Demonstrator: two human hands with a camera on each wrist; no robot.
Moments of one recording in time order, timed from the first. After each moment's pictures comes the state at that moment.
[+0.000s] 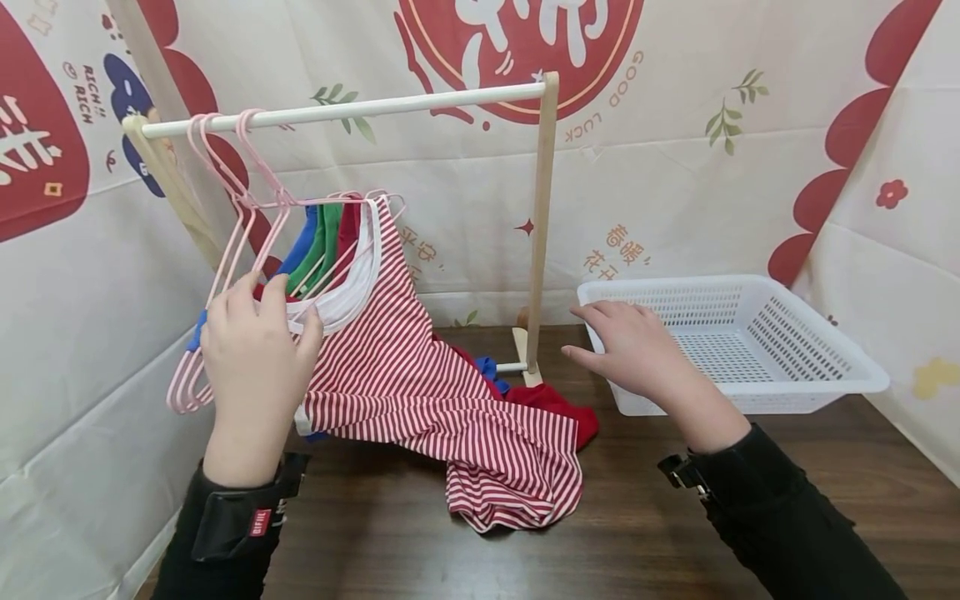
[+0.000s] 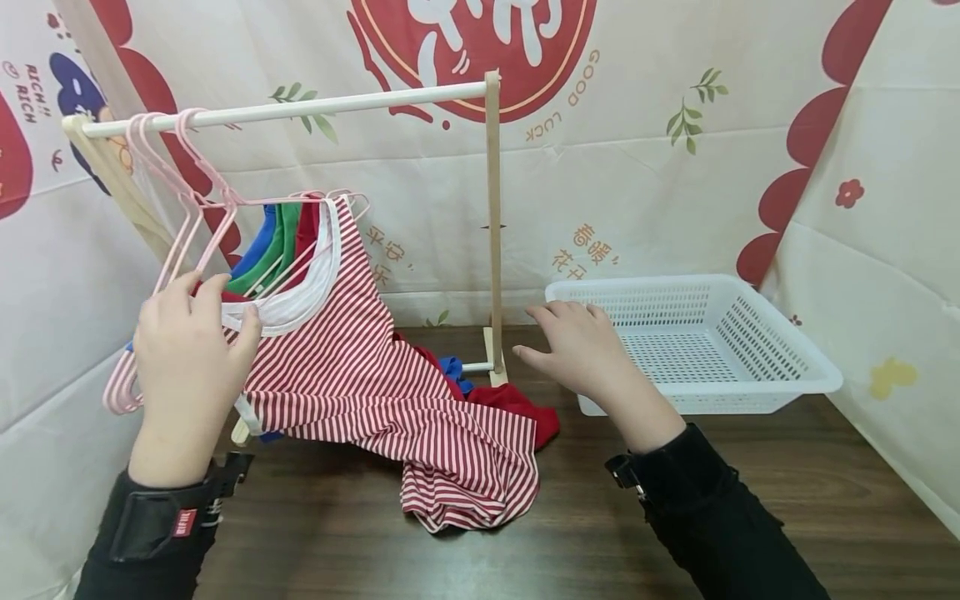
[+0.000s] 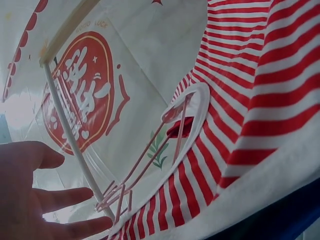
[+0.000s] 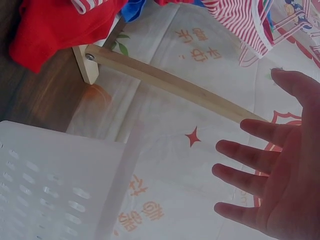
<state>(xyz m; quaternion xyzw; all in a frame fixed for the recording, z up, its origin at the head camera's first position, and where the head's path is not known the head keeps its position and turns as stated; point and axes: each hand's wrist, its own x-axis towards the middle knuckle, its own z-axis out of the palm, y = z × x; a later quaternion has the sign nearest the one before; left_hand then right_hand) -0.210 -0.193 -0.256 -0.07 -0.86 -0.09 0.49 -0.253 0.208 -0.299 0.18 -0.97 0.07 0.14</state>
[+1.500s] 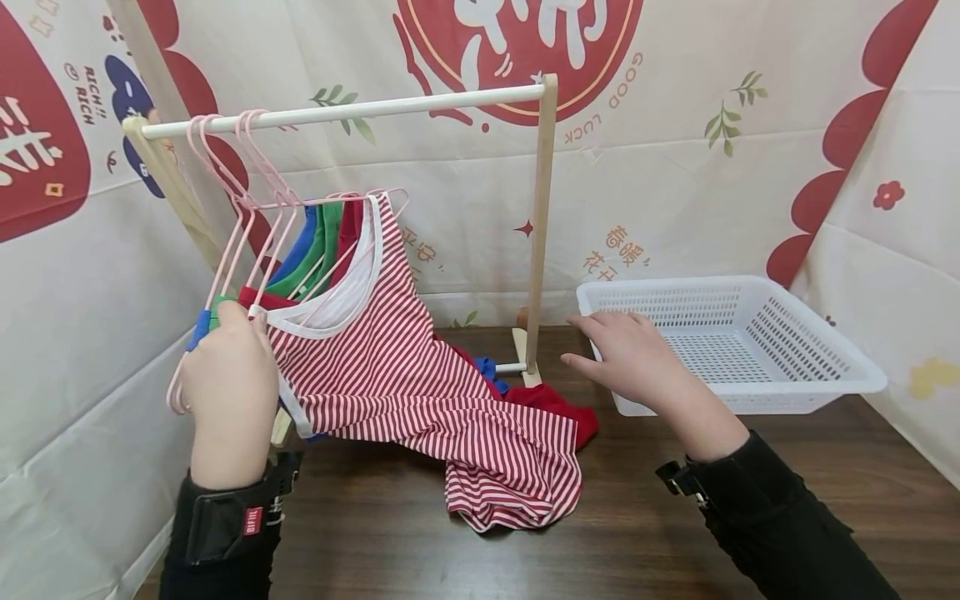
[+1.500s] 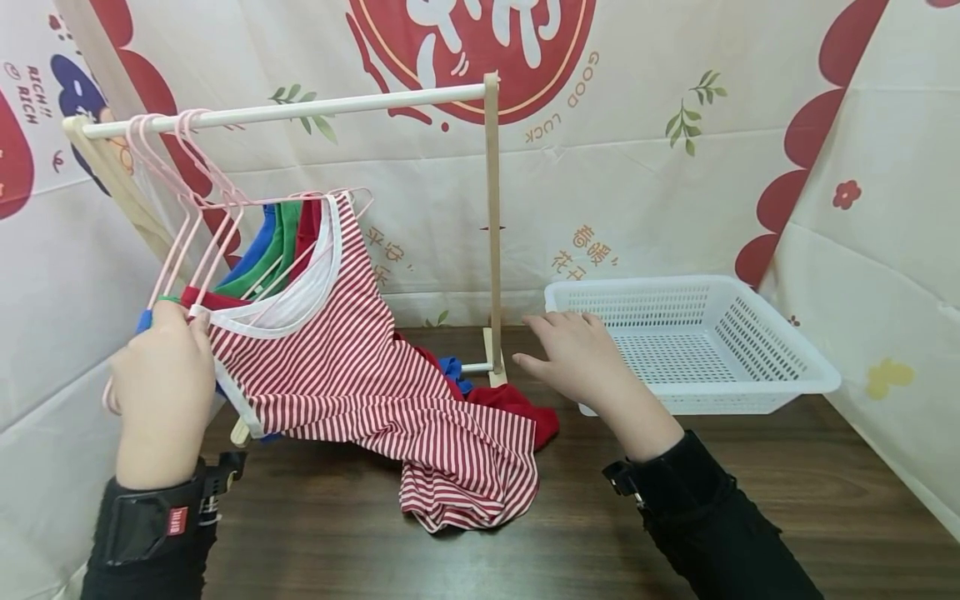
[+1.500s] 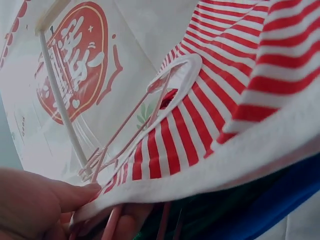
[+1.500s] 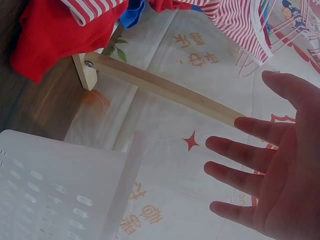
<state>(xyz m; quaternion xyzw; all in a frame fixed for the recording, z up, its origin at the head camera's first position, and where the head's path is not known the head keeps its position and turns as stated) -0.202 -0.206 -0.250 0.11 -0.93 -0.10 0.33 -0.248 0.204 -0.303 0.18 -0.97 0.06 0.12</state>
